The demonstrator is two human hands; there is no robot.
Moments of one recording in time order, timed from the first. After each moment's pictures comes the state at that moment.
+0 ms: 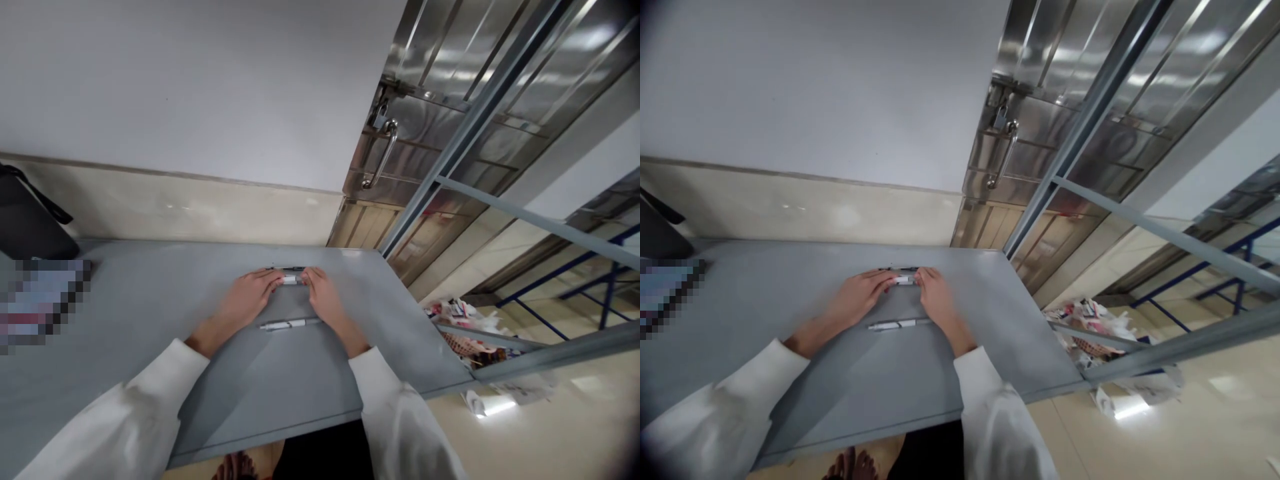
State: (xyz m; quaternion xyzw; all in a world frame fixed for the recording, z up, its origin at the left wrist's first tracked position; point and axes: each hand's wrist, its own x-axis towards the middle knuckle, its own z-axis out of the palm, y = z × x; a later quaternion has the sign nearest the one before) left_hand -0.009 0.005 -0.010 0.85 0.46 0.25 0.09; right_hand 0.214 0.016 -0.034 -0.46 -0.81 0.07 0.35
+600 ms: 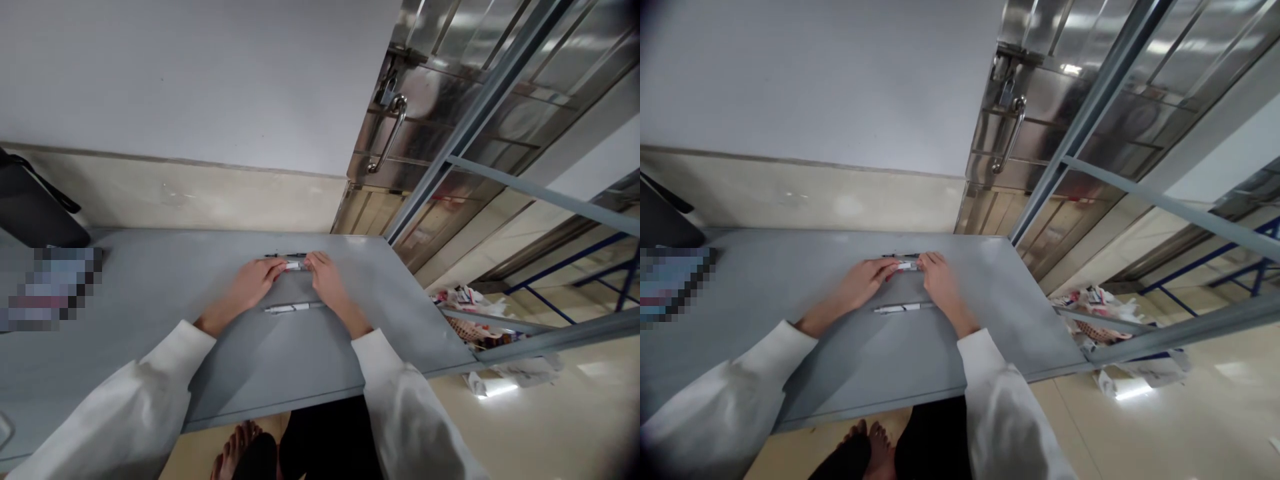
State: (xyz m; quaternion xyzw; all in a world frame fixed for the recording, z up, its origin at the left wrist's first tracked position) left_hand -0.008 0.005 -0.003 0.81 0.50 0.24 0.20; right_hand 0.212 0.016 -0.033 -0.46 -0.83 0.02 0.31
